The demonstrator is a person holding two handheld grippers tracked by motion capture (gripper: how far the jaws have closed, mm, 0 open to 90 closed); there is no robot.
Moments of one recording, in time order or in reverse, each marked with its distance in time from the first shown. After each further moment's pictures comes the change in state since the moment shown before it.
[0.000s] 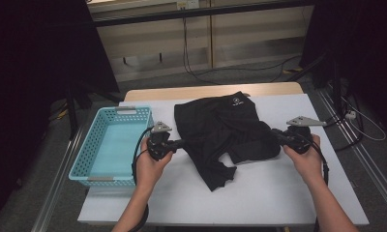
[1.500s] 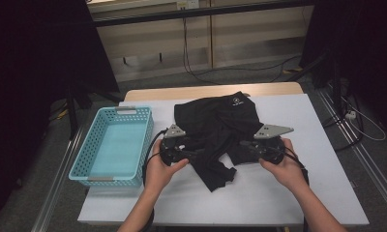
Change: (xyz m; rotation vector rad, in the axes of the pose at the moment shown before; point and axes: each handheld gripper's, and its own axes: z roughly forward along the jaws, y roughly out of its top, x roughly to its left) left arm -0.031 0.005 0.016 -0.040 -0.072 0.062; right arm 0.083 0.015 0.001 0.047 0.253 -0.261
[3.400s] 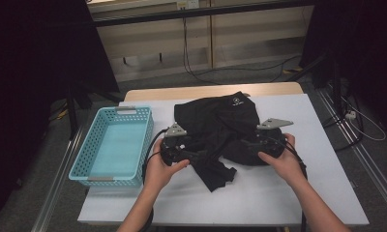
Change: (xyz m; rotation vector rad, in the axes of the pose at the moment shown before) left arm -0.005 0.007 -0.003 -0.002 -0.046 0.003; right arm -0.025 -0.007 0.007 0.035 -0.144 0.129
